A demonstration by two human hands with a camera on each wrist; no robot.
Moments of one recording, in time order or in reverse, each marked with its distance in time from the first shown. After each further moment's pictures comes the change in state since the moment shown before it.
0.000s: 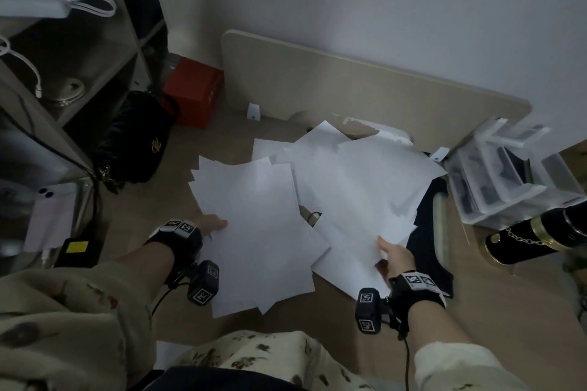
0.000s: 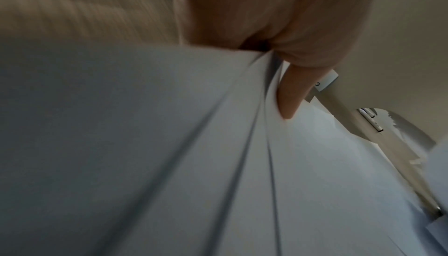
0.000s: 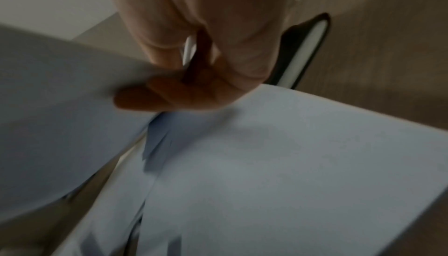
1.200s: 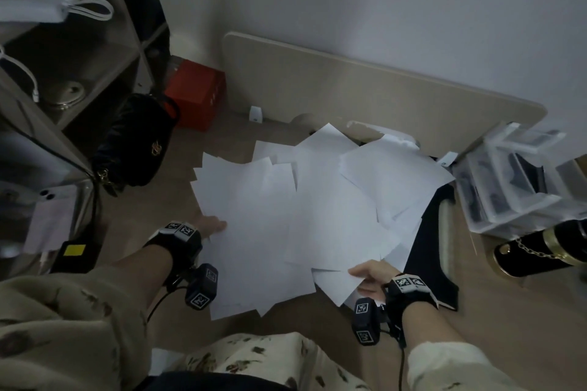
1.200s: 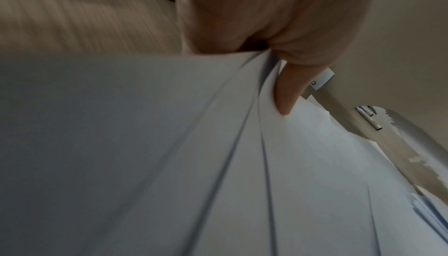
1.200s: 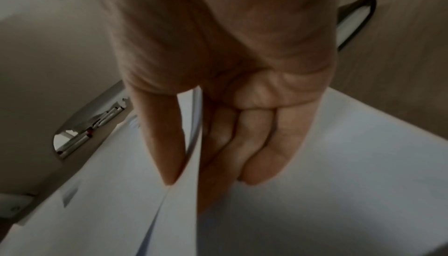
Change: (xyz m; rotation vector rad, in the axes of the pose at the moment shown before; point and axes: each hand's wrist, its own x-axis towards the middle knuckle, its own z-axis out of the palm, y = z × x) left_hand -0.020 0.023 0.010 0.007 0.159 -0.067; right_hand 0.011 0.009 0.010 -0.460 -0.265 0.274
